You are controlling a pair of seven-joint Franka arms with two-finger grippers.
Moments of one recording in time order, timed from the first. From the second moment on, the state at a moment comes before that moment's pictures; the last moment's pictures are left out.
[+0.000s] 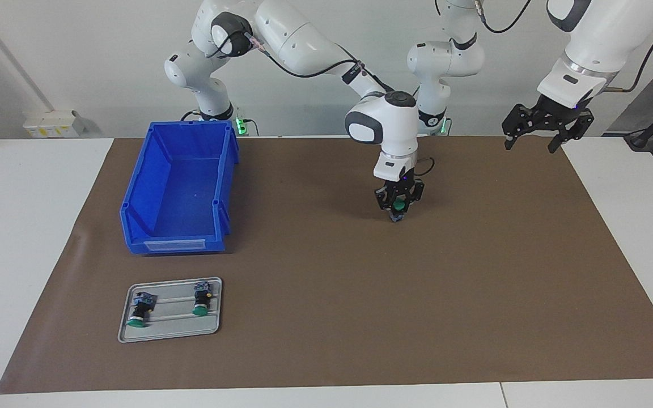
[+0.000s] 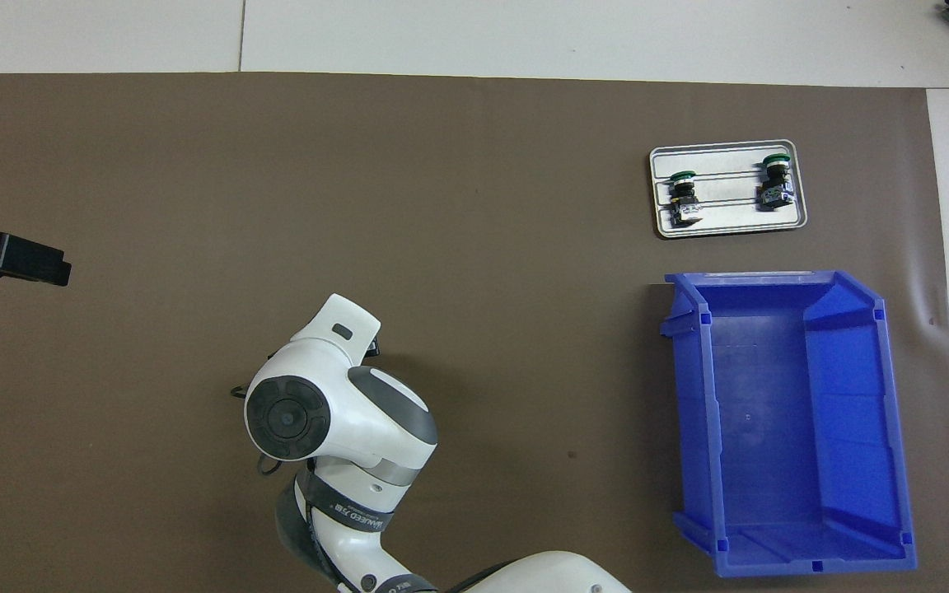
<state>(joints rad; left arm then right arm) -0.11 -0.02 0.05 -1.56 0.00 1.53 0.12 0.92 0.66 -0.05 -1.43 -0.12 2.34 0.78</state>
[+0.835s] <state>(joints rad) -0.10 -0.03 0.08 -1.56 0.00 1.53 0.12 0.66 0.40 -0.09 -1.42 -0.14 2.10 0.58</state>
